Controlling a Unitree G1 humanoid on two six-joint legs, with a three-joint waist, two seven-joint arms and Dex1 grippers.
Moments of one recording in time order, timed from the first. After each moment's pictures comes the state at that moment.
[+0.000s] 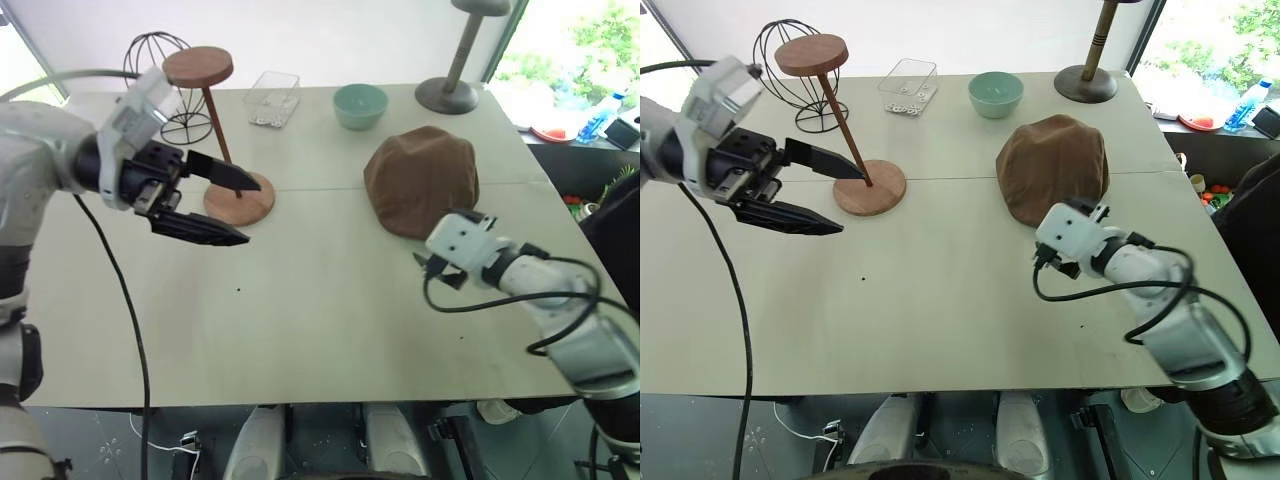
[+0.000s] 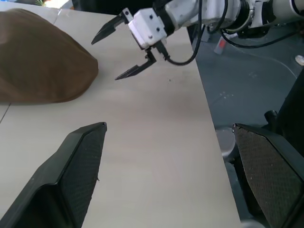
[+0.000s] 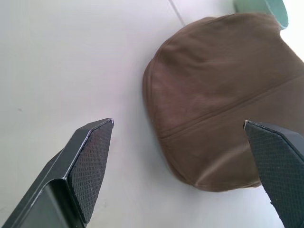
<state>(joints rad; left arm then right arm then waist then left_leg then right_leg) -0.95 1.01 -0.11 0.00 -0.68 0.80 -1.57 -0.26 -0.84 0.22 -0.46 -0.21 0.62 0.48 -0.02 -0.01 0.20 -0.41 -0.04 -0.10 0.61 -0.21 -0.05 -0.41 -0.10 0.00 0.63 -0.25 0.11</state>
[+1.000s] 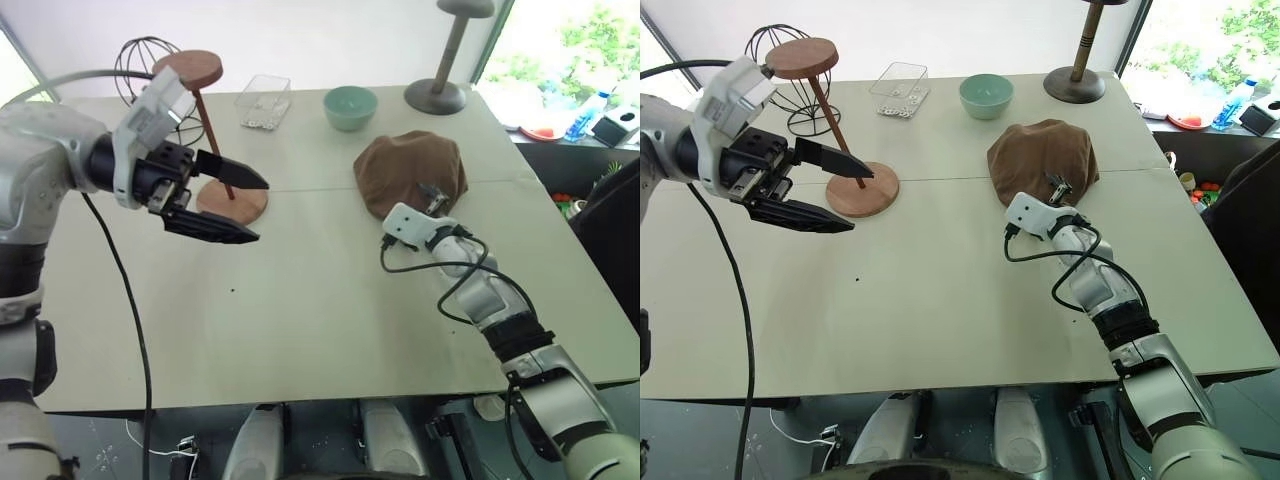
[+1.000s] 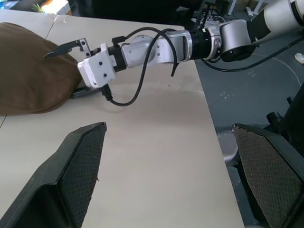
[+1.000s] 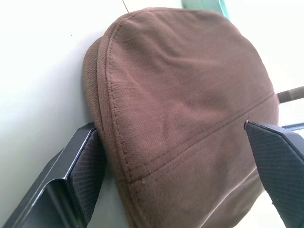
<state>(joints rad) -0.96 0.98 -0.10 -0.02 -0.66 0.83 -1.54 -0.63 -0.52 0.33 0.43 -0.51 0.08 0.14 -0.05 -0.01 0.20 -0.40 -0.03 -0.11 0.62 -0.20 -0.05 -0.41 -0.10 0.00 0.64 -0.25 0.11</state>
